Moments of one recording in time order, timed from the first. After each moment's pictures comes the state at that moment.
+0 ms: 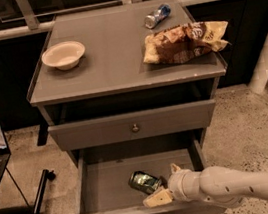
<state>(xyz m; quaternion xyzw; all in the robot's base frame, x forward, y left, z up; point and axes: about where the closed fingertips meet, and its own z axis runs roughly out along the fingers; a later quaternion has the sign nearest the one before) 0.479 -0.071 0.467 -0.31 0.86 0.21 0.36</state>
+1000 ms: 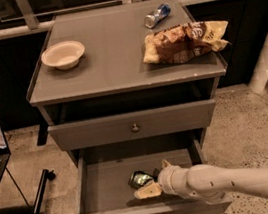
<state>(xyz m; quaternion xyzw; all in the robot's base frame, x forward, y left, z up) 0.523 -0.046 0.435 -0.29 0.85 0.22 0.38</state>
